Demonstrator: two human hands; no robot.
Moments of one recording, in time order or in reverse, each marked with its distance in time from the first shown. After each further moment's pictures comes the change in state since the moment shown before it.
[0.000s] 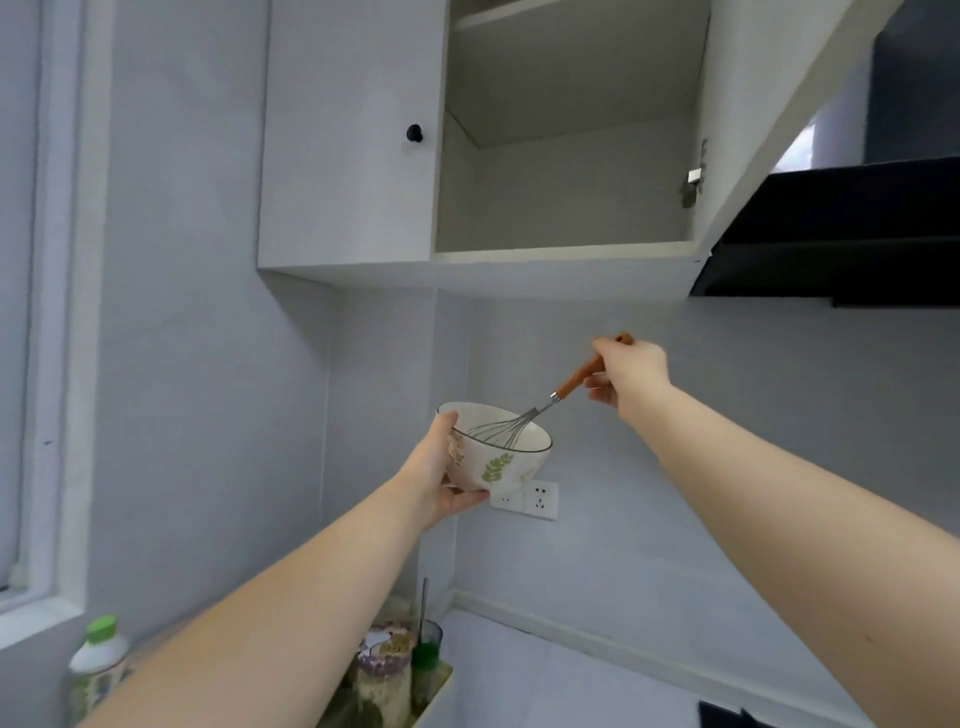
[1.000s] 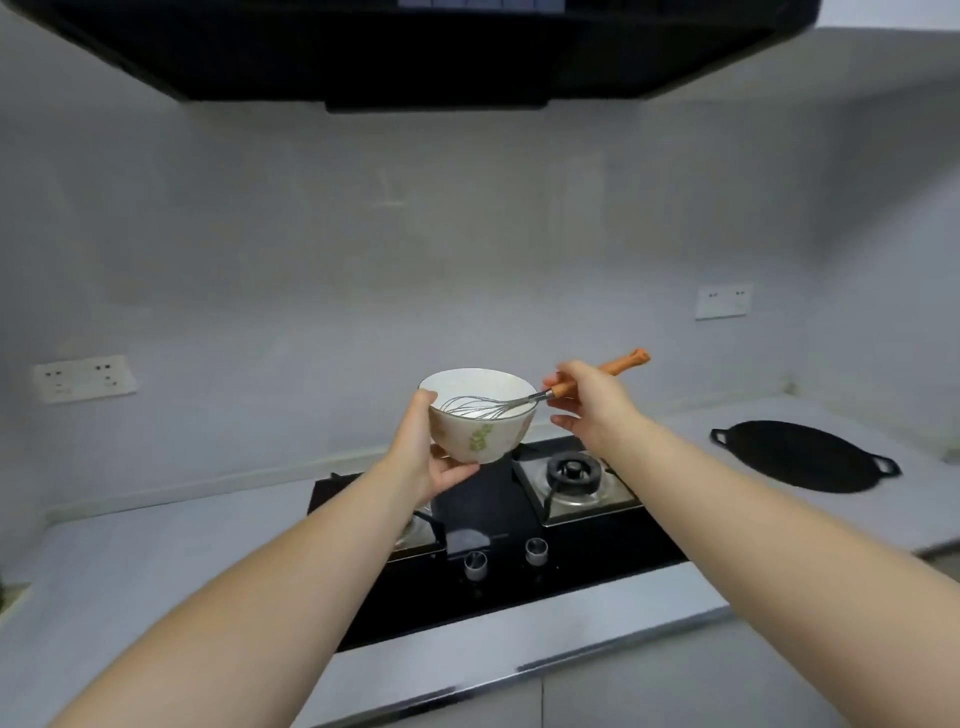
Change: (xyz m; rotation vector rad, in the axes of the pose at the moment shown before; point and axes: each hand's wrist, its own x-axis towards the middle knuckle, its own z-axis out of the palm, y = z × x) left_hand -0.205 -0.329 0.387 0.115 -0.398 -0.469; right_hand -0.150 0.088 -0.564 0.028 0.423 0.376
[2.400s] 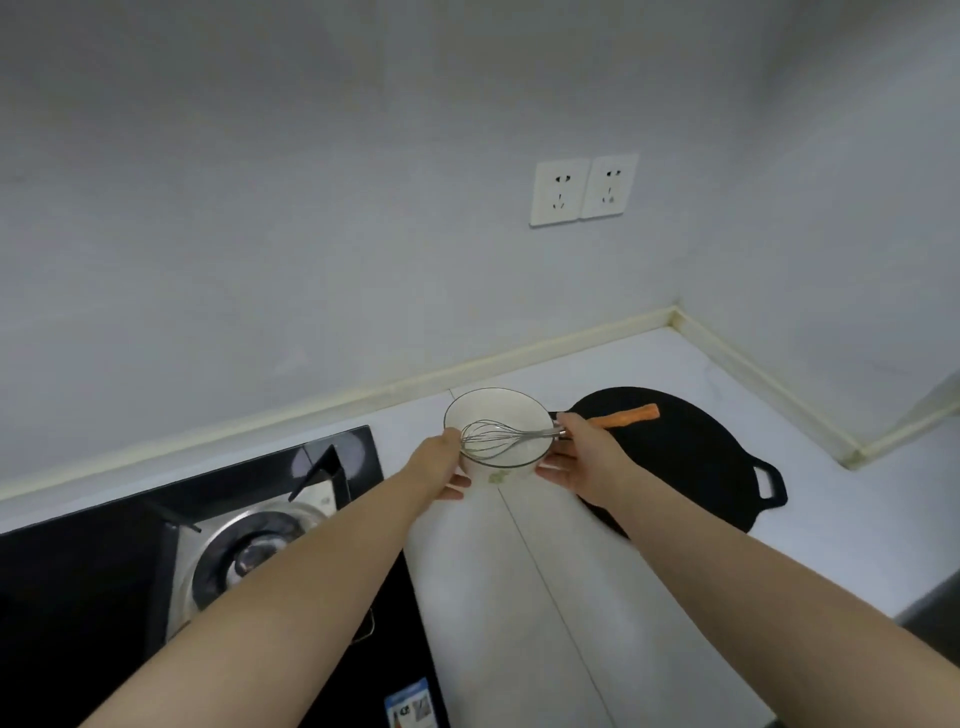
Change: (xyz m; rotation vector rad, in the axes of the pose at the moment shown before) left_hand 0.443 -0.270 0.443 0.645 -0.150 -0.271; right_hand 0.451 0.074 -0.452 0.115 0.260 0.494
